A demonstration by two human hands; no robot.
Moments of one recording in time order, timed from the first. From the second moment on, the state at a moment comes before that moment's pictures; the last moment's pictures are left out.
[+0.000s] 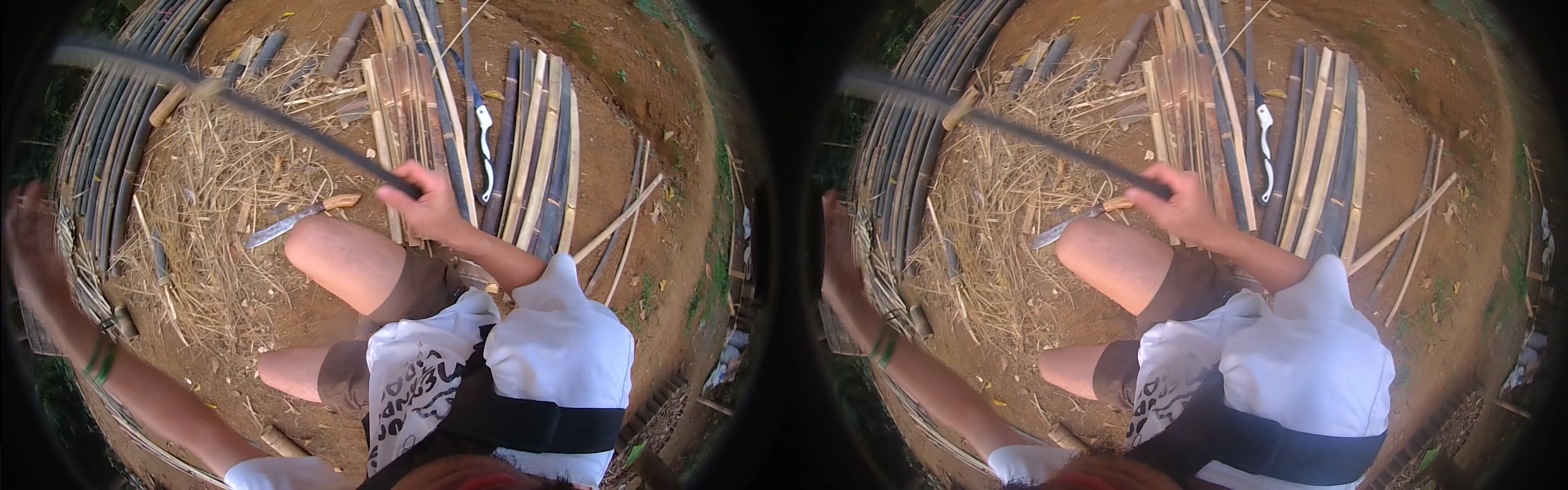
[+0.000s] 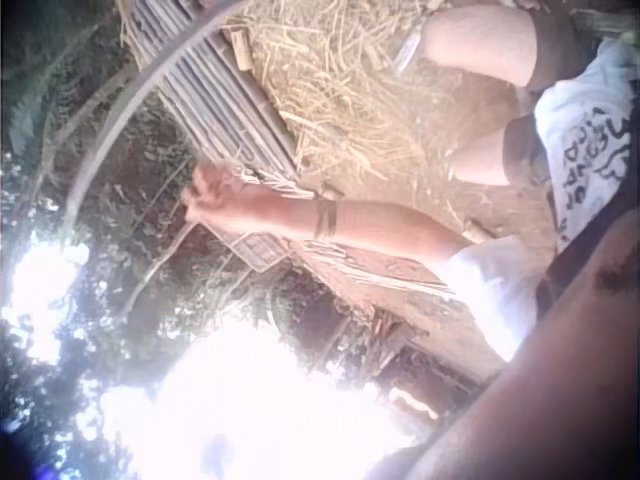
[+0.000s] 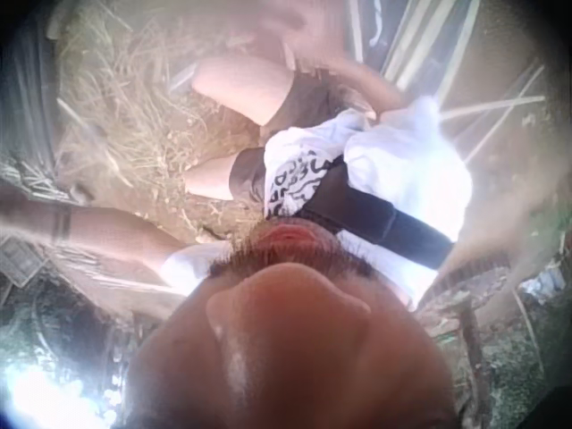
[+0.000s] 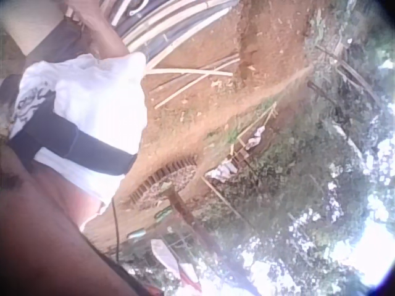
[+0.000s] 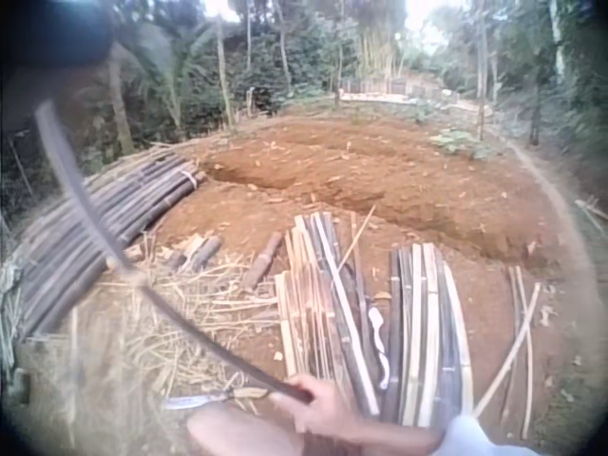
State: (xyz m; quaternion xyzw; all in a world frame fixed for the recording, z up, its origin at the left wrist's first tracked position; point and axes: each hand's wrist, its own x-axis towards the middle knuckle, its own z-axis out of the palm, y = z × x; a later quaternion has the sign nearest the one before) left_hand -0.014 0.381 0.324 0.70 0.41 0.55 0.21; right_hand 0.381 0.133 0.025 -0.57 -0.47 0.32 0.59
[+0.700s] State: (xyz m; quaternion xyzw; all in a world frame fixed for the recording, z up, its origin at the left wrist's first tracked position) left_hand 0.103 0.271 -0.215 0.50 0.53 0.42 0.54; right_hand 0.493 0.047 -0.273 -0.87 -0.07 -0.03 0.48
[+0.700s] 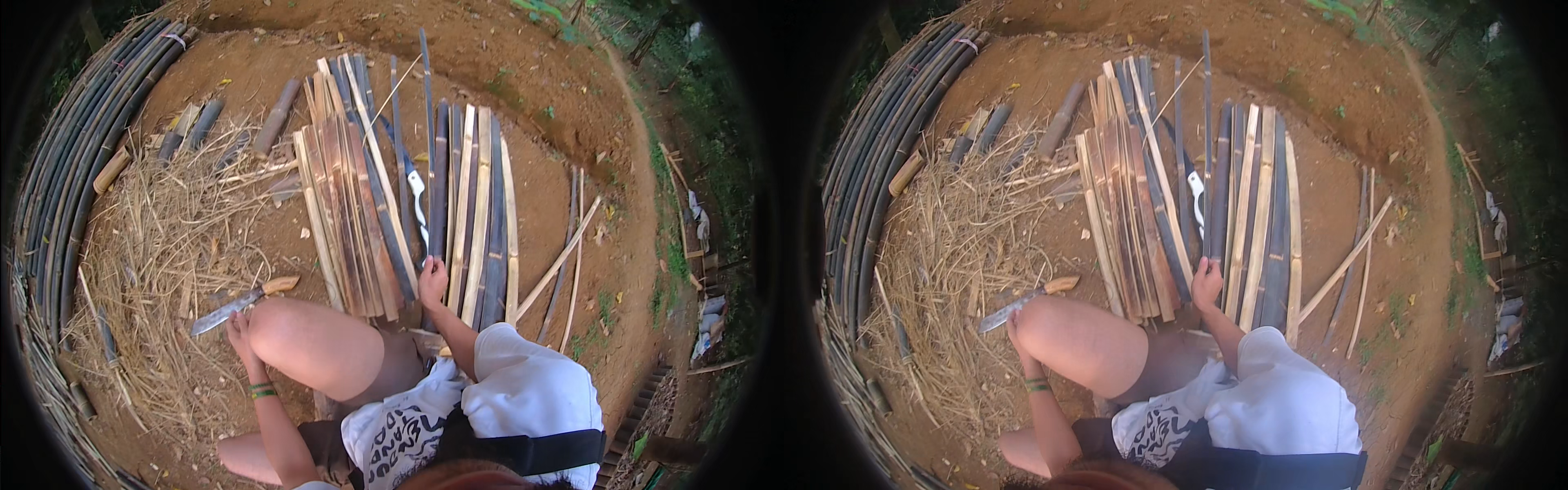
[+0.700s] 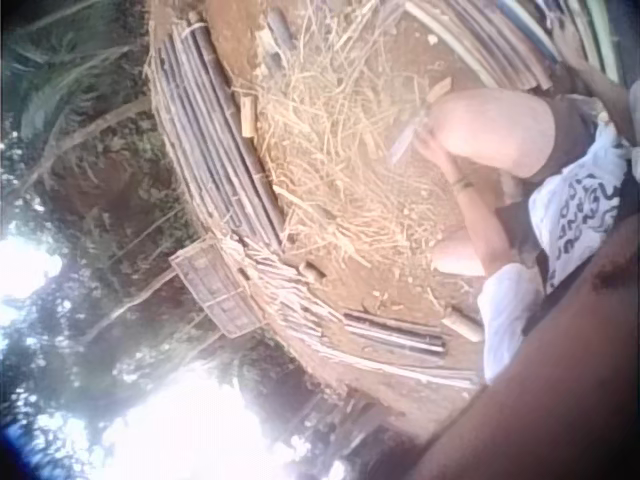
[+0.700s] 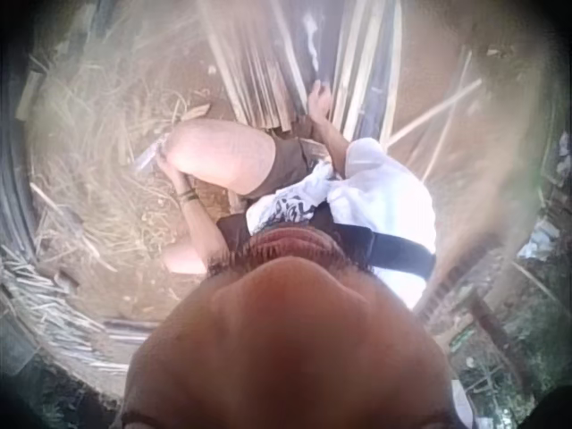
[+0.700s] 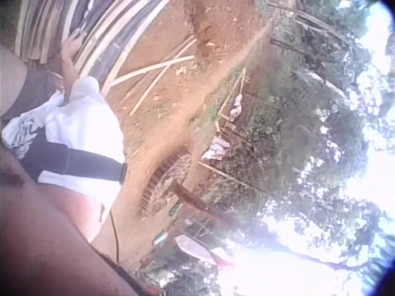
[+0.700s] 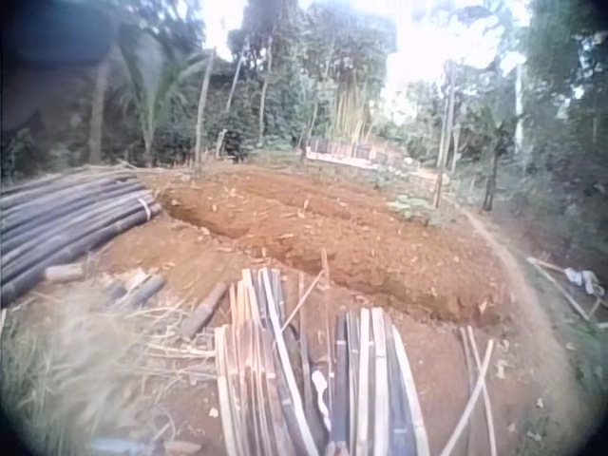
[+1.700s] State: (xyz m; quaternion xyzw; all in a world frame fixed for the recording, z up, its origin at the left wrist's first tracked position) left_hand 0.030 0.128 -0.355 0.26 0.51 0.36 0.74; right_hand 0.534 0.073 -0.327 -0.93 -0.17 -0.10 0.30
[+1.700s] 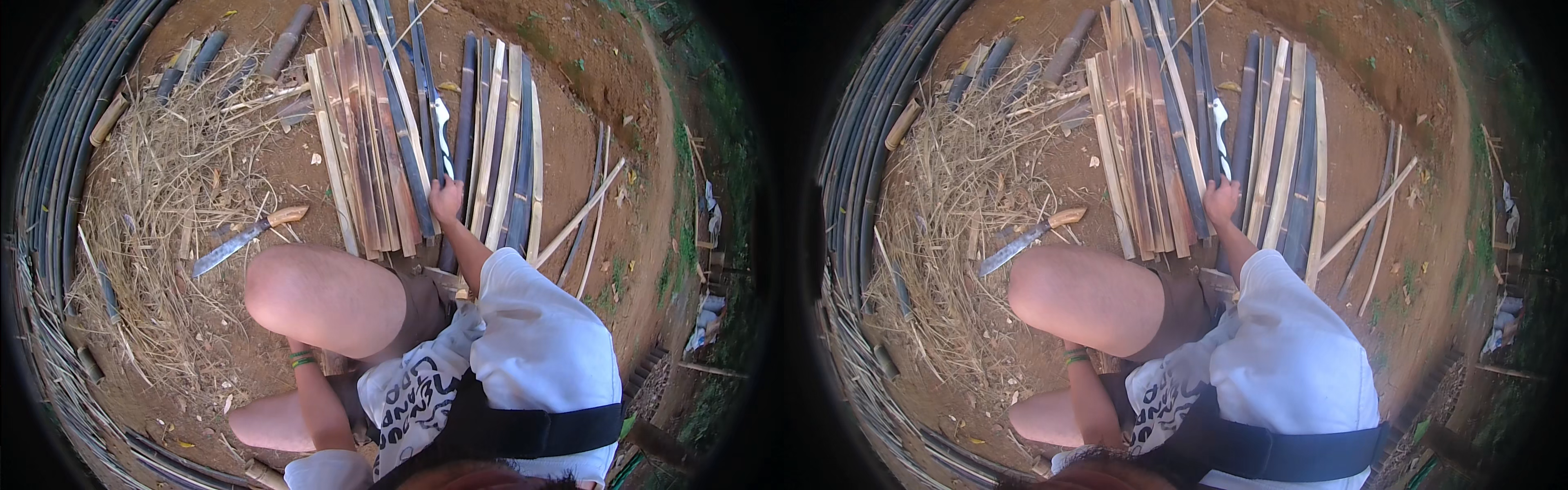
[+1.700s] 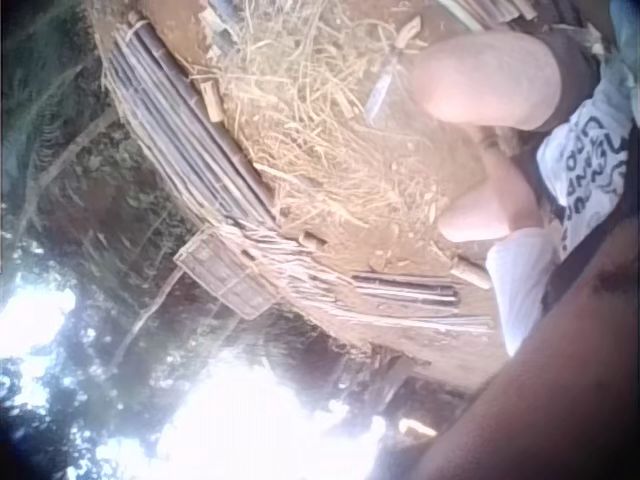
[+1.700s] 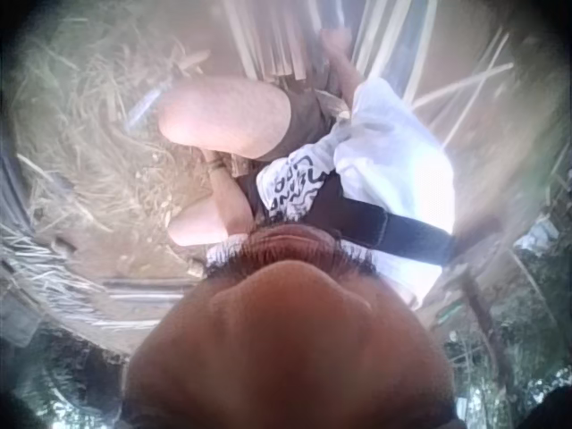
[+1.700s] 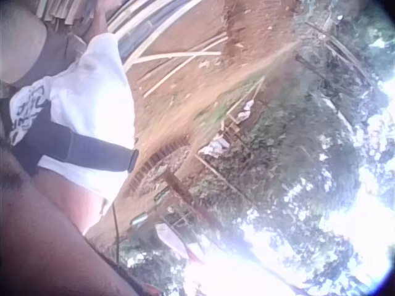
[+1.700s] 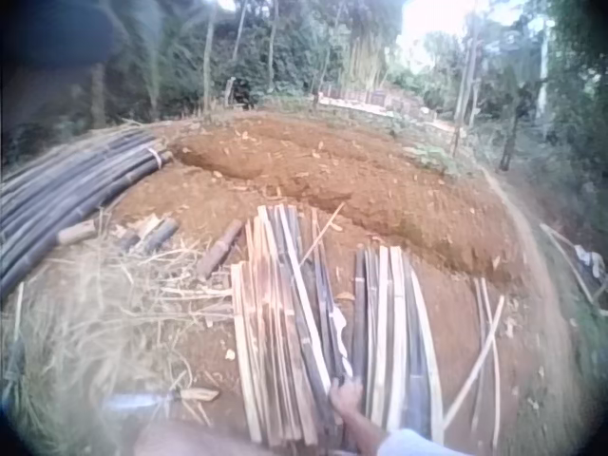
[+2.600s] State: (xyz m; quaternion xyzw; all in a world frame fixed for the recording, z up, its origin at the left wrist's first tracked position) left_hand 0.074 0.162 -0.304 0.43 0.52 0.45 0.58; right_hand 0.586 0.111 -0.210 -0.54 -0.01 0.59 0.60
